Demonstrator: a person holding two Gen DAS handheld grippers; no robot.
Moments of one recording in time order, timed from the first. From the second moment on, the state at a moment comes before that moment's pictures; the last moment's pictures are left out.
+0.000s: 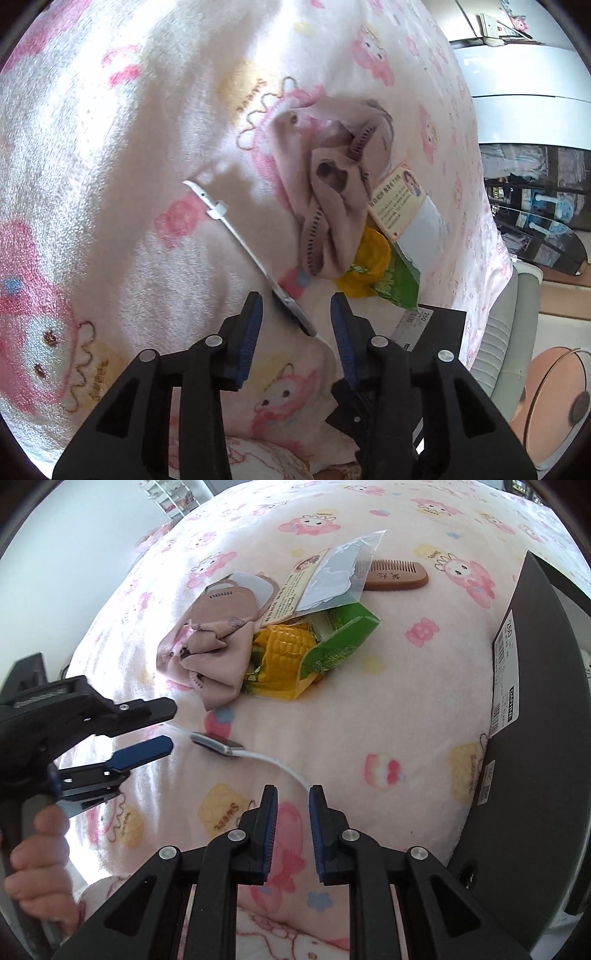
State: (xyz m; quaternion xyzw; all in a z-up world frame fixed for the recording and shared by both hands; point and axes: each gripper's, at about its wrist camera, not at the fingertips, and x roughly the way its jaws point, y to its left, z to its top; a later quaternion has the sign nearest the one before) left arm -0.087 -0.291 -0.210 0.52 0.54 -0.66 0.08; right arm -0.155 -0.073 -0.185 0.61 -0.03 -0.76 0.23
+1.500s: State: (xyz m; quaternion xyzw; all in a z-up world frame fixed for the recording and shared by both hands) left arm -0.063 -0.281 -0.216 0.51 0.52 -0.67 0.10; right arm -0.181 -0.091 -0.202 0.61 -0.11 -0.74 0.26
